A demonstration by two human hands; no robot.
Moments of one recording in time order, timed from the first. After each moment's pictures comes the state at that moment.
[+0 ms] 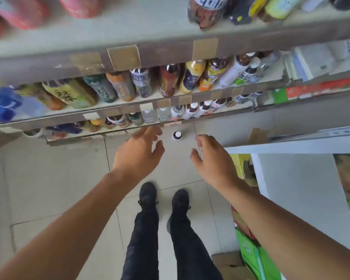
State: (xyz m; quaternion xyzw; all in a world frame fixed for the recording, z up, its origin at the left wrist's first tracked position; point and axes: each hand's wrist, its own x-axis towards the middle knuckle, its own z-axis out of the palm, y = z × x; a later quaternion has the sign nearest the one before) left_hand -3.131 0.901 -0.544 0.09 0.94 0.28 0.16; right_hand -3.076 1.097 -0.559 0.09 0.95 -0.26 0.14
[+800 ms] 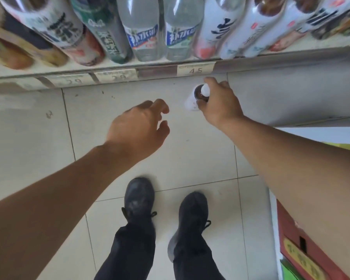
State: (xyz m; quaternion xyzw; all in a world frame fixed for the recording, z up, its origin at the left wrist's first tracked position) left_hand -3.133 0.897 -0.937 0.11 0.94 0.20 0.24; right_hand -3.164 1.099 -0.984 0.13 0.94 -0.20 0.24
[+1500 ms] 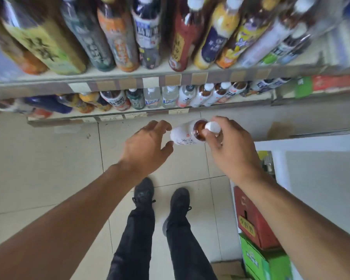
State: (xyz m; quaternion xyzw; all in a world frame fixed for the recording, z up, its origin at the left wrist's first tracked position) left_hand -3.109 0.898 -0.660 0.11 0.94 0.24 0.22; right_hand -3.079 1.100 -0.628 0.09 0.96 -0.26 0.07
